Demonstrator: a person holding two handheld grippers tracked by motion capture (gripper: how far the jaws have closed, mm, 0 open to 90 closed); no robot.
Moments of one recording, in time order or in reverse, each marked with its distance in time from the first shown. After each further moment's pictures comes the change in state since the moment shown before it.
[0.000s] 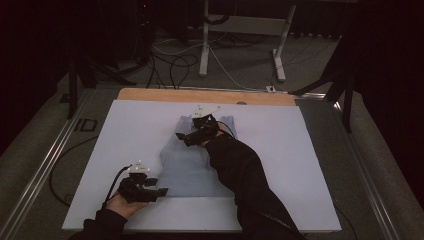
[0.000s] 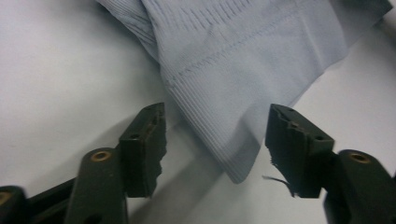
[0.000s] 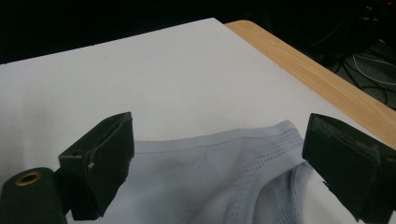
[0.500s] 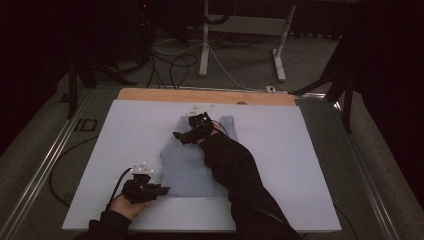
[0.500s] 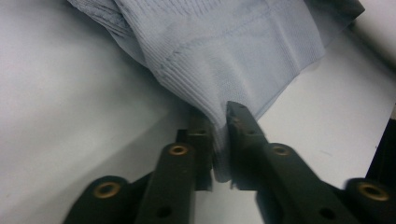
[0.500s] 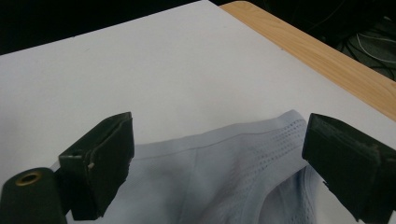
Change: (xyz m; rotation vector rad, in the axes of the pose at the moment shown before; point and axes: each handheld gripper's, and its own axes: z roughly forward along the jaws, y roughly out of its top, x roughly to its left) left arm -0.008 0.002 0.006 -0.001 -0.058 -0.002; right arm -0.007 -0.006 0.028 0.050 -0.008 0.050
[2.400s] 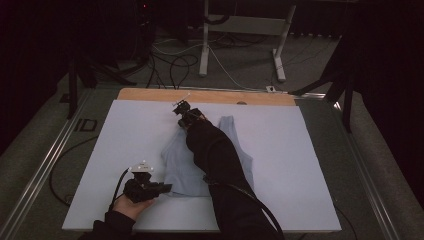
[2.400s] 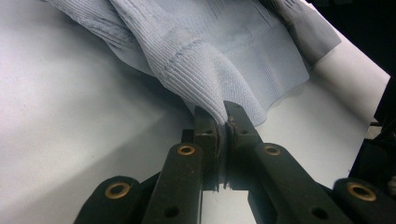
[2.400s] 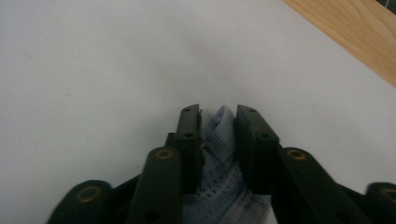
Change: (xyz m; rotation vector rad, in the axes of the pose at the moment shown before) left arm -0.005 0.004 -0.002 -0.061 -0.029 -0.054; right arm -0.039 0.014 0.094 0.399 -0.283 0.072
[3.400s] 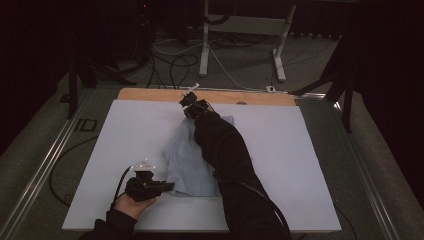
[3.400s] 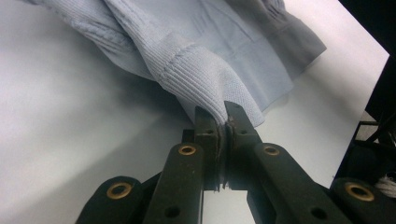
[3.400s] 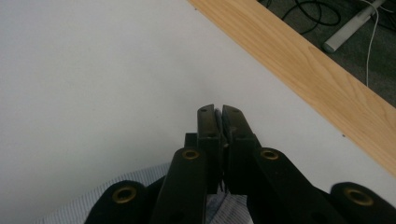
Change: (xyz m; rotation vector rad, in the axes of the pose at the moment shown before) left arm -0.014 0.012 -0.004 -0.012 -0.009 0.036; right arm -0.020 0.009 -0.052 -0.111 0.025 -0.035
